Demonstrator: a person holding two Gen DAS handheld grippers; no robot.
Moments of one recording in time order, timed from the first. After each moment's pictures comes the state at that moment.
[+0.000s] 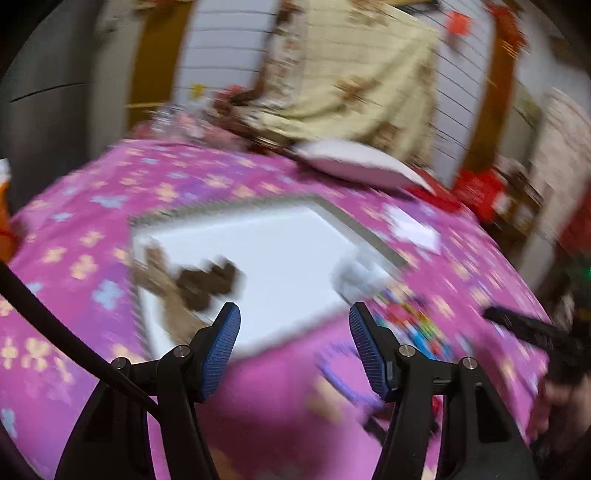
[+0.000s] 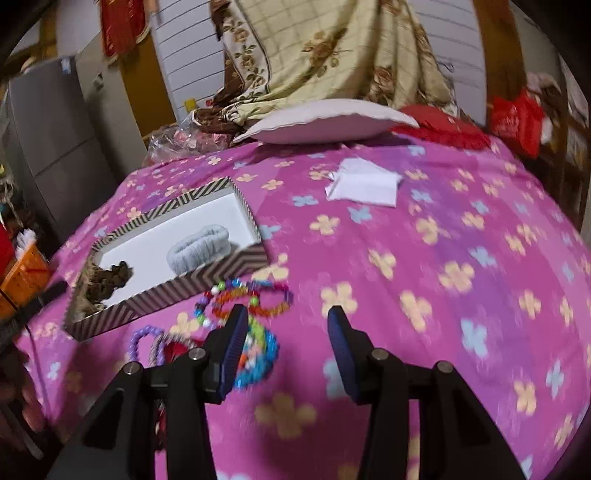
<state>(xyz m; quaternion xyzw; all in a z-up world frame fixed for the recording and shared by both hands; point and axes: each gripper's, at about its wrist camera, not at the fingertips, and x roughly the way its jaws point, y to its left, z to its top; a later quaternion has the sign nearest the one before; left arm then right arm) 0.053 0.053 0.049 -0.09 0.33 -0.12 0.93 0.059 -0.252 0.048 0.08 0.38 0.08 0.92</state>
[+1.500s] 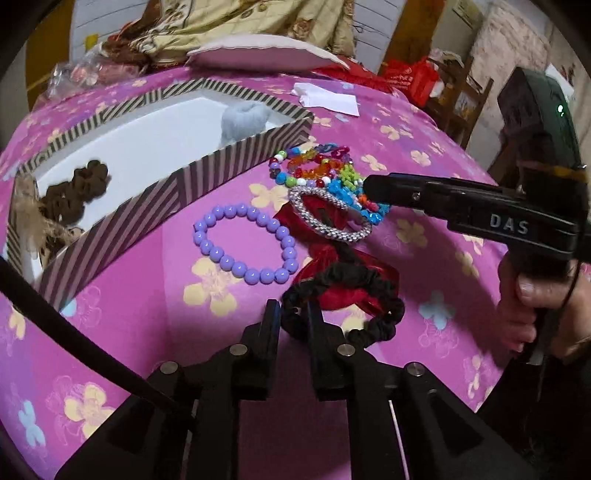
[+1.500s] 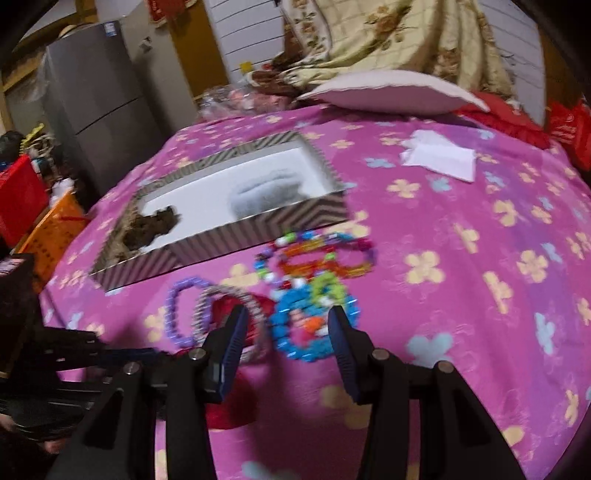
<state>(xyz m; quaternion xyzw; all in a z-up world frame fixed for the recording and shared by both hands) 0.038 -0.018 -0.006 0.01 0.46 -0.26 0.85 0.068 -0.197 0.019 0.05 0.42 0.20 0.88</state>
